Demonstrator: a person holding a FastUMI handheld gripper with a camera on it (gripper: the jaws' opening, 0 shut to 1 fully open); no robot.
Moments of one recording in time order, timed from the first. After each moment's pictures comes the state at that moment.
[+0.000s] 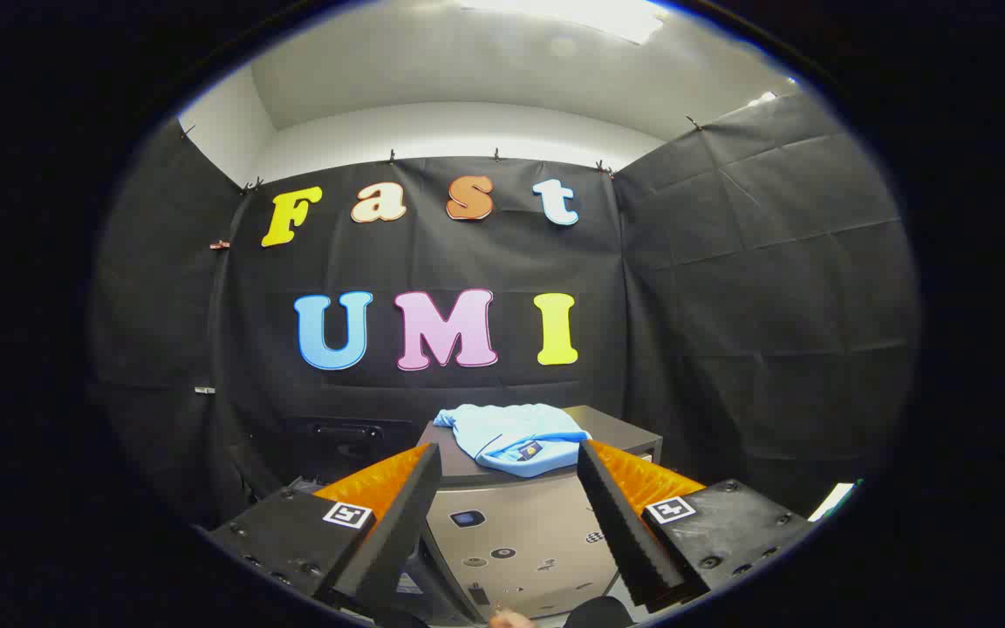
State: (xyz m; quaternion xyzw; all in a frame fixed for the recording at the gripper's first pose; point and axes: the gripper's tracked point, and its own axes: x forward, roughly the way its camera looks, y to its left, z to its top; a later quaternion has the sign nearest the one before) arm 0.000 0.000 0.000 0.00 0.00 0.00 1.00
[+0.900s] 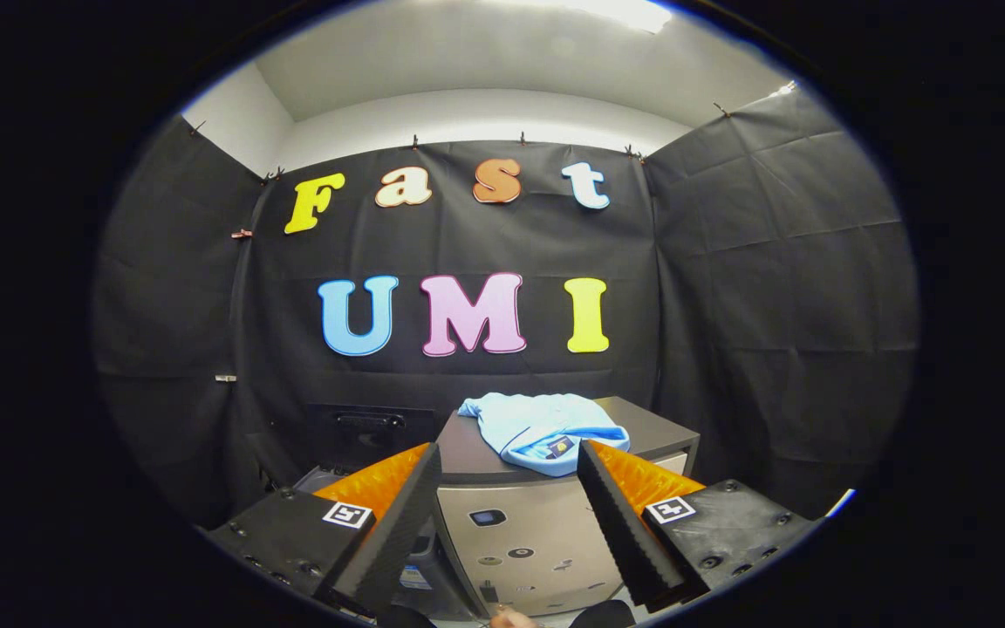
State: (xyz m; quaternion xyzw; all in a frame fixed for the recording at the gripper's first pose) arm 0.038 0.022 -0.016 -0.01 0.04 0.05 1.00
